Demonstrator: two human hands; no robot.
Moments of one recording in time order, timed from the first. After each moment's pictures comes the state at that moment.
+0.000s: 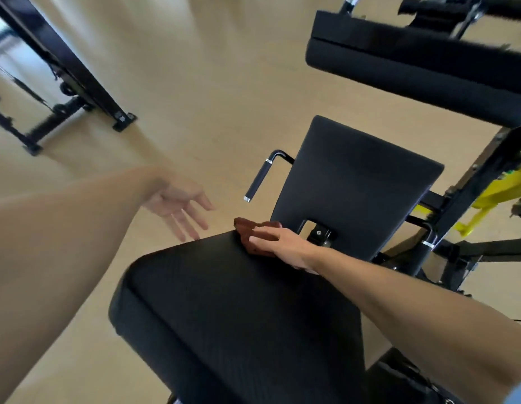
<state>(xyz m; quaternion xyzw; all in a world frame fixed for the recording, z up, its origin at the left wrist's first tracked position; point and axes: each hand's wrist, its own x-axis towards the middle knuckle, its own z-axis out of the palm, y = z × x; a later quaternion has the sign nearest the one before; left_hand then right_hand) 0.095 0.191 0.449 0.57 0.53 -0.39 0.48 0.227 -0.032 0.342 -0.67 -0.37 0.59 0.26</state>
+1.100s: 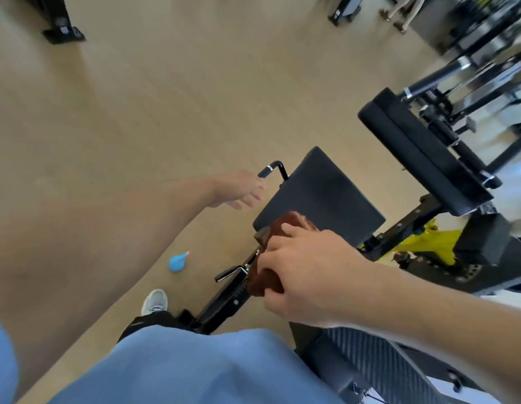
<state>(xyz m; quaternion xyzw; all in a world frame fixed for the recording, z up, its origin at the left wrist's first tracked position) -0.003 0.237 0.387 0.64 0.33 -0.11 0.68 -0.002 0.050 0.564 -0.66 -0.66 0.20 -0.29</state>
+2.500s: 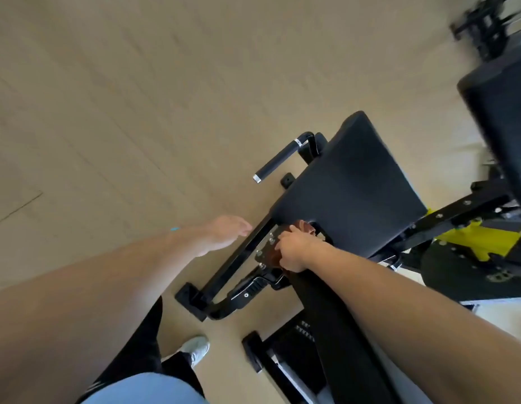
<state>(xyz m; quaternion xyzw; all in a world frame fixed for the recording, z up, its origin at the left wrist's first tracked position) 0.006 0.287 0.185 0.58 0.33 -0.23 0.71 0.166 0.176 0.227 -0.63 -0.48 0.41 -0.46</state>
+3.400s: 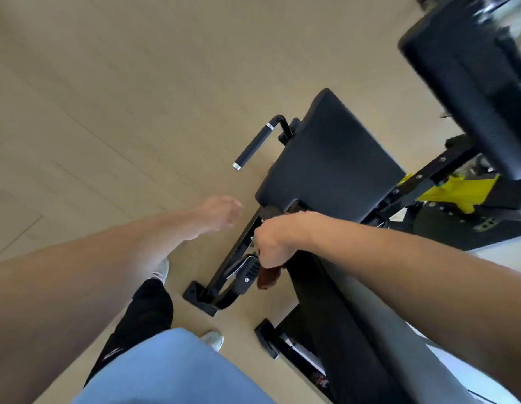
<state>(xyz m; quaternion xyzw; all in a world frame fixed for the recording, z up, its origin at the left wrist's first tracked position) 0.004 0.270 0.215 0.56 0.37 -0.20 0.71 0.100 0.186 0.333 -0.57 -0.47 0.51 -0.44</state>
